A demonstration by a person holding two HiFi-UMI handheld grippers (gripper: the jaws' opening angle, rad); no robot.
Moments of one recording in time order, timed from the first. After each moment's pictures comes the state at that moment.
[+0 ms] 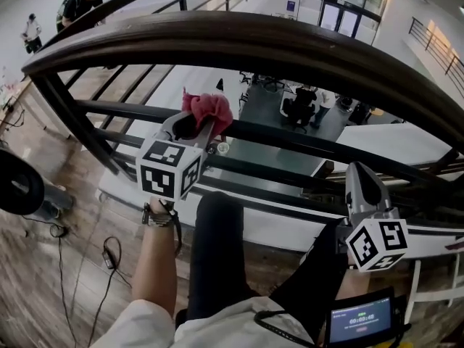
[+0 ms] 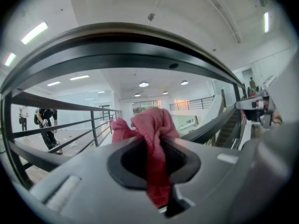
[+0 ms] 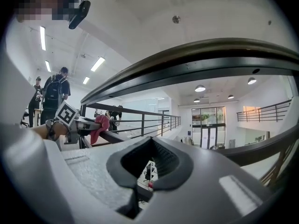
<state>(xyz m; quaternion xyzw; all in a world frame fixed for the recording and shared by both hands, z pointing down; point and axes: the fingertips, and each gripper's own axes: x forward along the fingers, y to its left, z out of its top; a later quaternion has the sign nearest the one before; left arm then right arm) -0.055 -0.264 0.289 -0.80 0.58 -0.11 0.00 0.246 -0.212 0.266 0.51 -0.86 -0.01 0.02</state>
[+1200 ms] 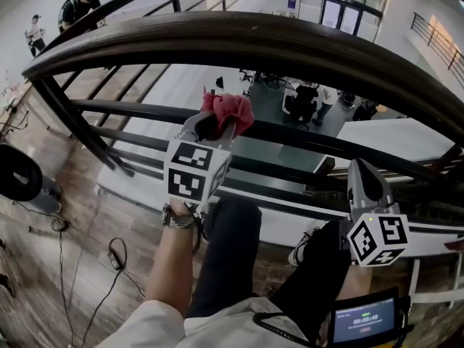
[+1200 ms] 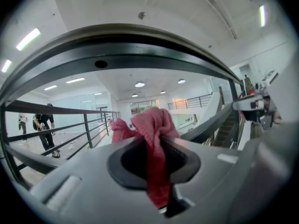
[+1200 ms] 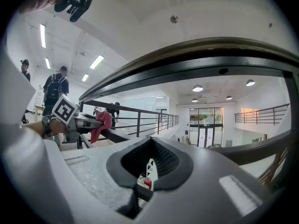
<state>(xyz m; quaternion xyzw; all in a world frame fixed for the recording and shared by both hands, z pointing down) 0.075 -0.261 0.286 -0.80 0.58 -0.13 0.02 0.340 -0.211 0.273 0.52 -0.85 -0.01 0.04</state>
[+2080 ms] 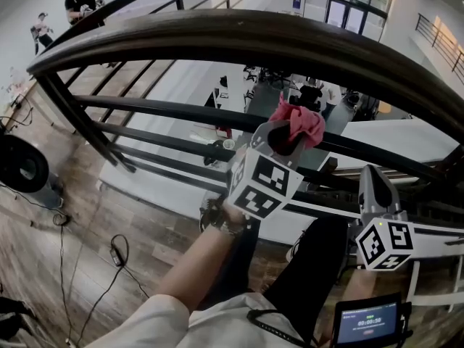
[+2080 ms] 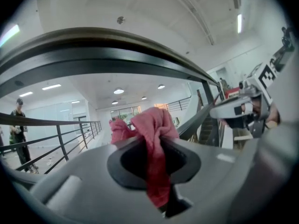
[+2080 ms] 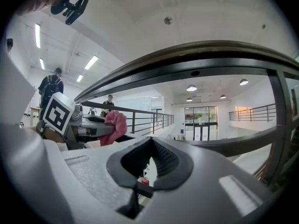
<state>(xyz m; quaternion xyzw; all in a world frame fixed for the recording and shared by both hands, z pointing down) 0.227 -0.253 0.300 -0.87 0.47 -0.12 0.07 0.373 -0.205 0.288 0.54 -0.84 0.00 0.03</state>
